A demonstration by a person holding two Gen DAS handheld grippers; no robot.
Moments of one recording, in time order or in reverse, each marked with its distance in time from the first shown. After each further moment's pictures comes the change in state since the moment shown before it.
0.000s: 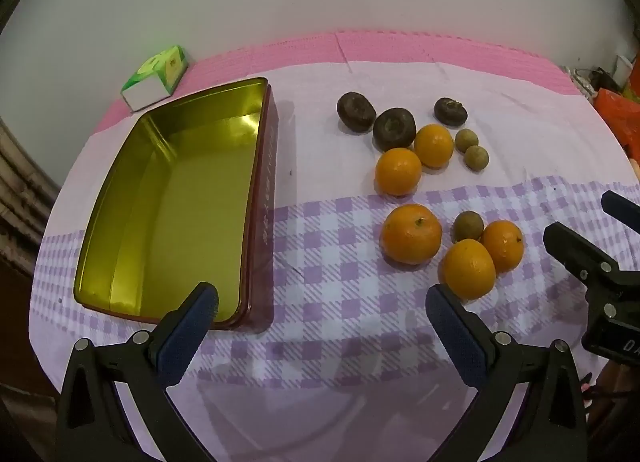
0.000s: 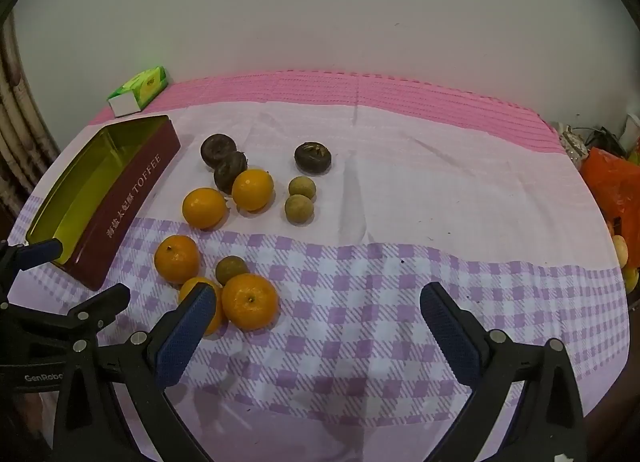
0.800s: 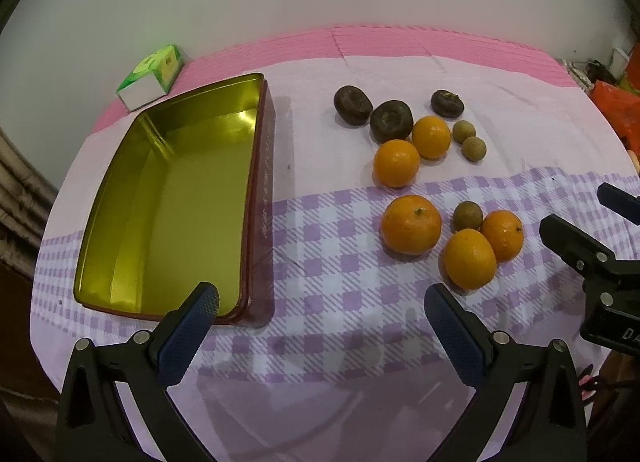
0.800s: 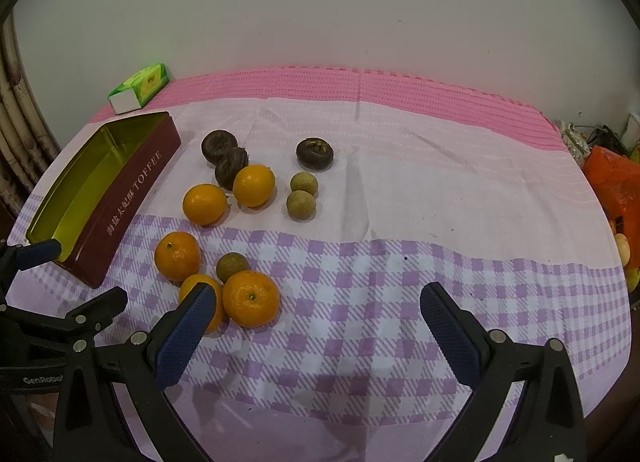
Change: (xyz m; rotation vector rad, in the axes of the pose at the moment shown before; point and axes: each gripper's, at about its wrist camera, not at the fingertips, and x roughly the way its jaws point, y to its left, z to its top) left arm -0.002 0.000 -0.001 0.014 0.015 -0.008; right arm 0.005 0.005 -0.001 -0.001 0.008 -0.003
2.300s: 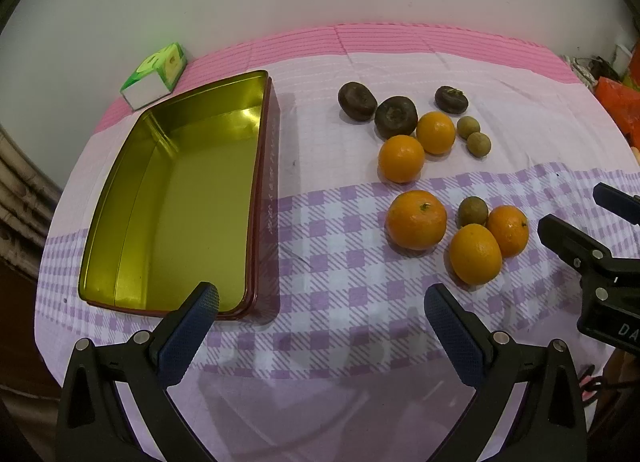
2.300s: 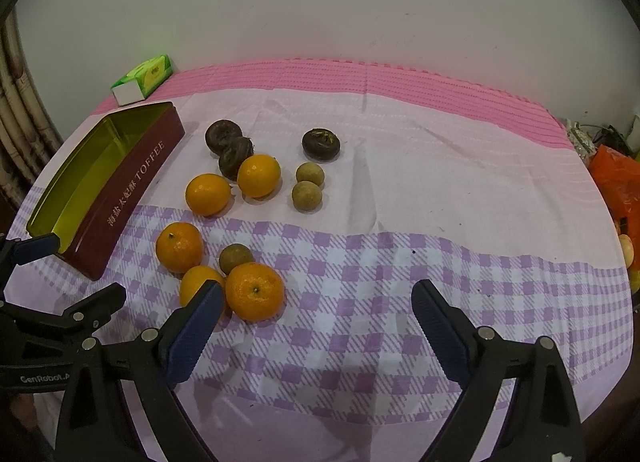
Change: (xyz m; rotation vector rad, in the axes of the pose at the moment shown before) left arm 0.000 0.006 -0.004 0.004 0.006 0.012; right arm 0.005 0.003 -0.004 -0.002 0.026 0.017
